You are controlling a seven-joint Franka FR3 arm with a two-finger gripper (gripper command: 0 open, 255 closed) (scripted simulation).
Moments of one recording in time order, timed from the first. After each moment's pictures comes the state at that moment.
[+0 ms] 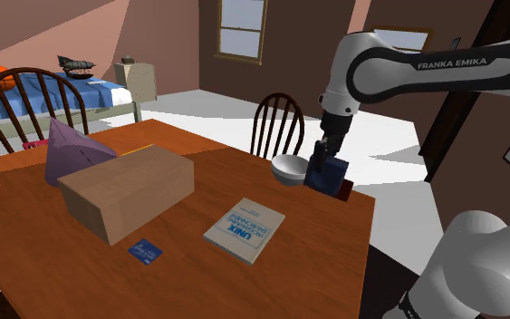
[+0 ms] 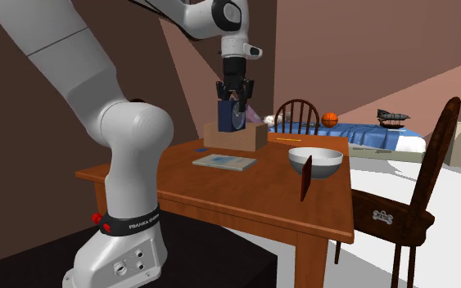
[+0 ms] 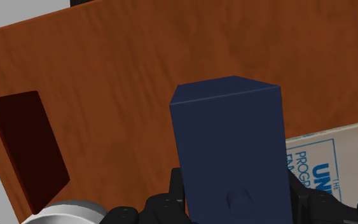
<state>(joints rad) 0.08 -0.60 -0.04 -2.40 -0.02 1.80 -0.05</state>
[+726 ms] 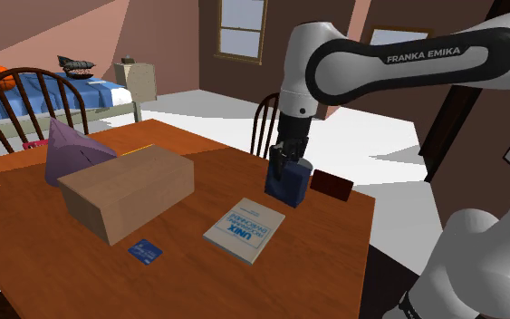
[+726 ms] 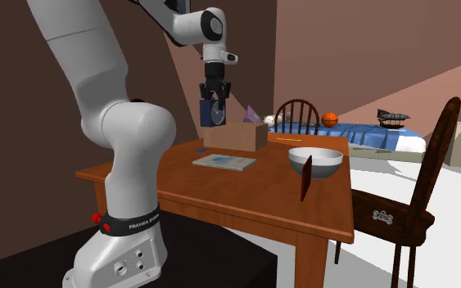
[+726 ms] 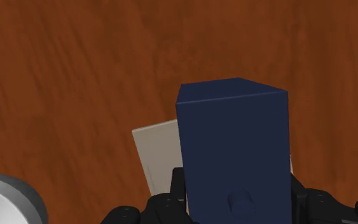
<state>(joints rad) 0.17 -0.40 0.15 -2.24 0.07 1.83 0.19</state>
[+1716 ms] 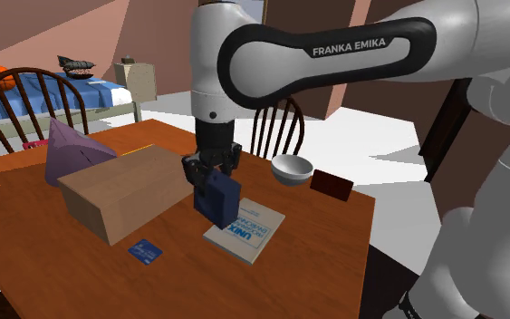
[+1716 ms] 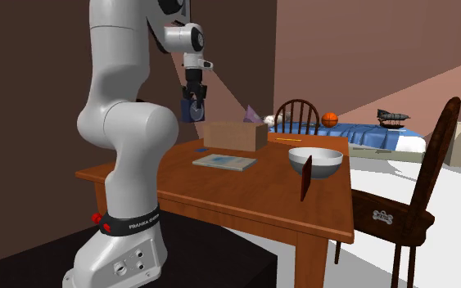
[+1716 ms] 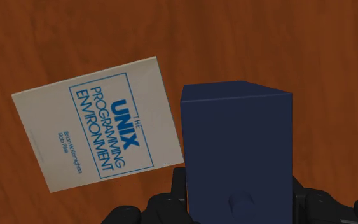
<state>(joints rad) 0.28 0.02 0.36 -1.80 0.00 1.81 0.54</state>
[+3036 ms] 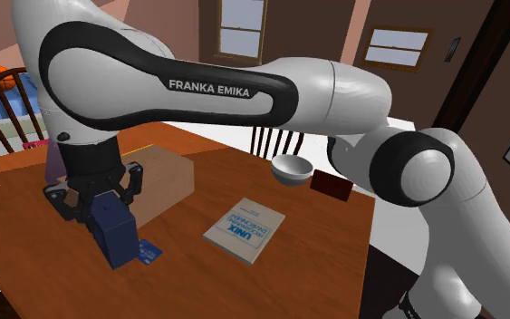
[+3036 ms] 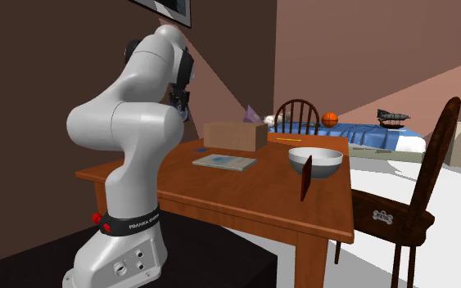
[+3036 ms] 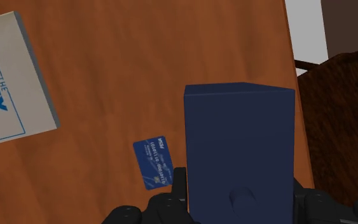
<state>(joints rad) 0.62 0.75 0.38 -0.80 -0.25 1.51 0.80</state>
